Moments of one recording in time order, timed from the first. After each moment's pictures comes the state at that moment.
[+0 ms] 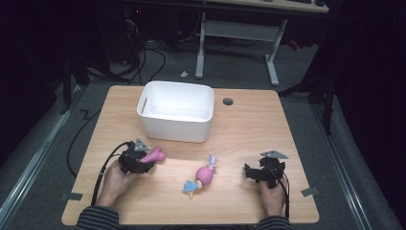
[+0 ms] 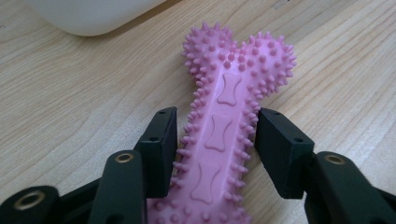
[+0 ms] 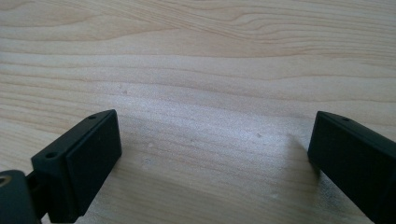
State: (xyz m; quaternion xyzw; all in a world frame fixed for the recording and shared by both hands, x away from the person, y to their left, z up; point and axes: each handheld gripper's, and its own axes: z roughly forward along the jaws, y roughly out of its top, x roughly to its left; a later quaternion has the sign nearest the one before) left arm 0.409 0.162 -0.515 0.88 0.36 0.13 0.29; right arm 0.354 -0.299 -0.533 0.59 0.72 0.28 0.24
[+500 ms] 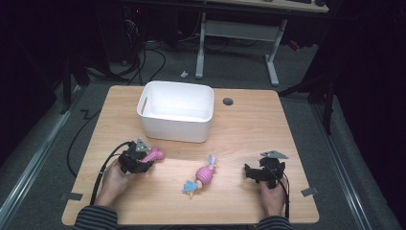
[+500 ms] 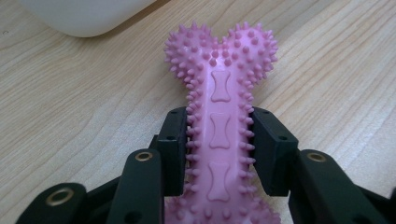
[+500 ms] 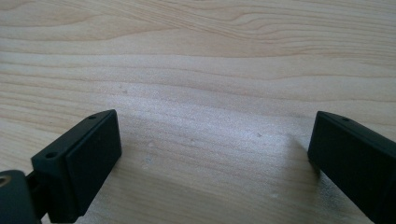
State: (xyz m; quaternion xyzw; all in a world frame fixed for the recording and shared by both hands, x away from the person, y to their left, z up) left arm 0.407 0.160 -0.511 0.89 0.34 0.14 0.27; right arm 0.354 -0.299 -0.533 0.59 0.72 0.28 0.24
